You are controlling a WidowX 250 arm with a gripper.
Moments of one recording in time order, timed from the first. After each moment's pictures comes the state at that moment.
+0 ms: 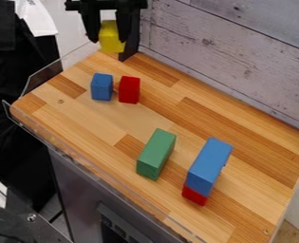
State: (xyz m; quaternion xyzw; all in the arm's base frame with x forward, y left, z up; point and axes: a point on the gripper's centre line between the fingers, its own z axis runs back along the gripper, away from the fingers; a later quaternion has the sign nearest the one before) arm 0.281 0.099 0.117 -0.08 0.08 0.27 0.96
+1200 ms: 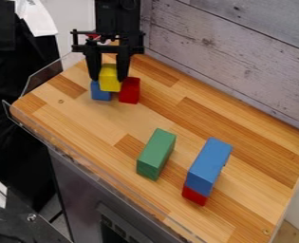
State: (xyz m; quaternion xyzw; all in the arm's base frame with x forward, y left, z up) arm 0.283 0.099 0.053 -0.08 0.19 0.27 0.94
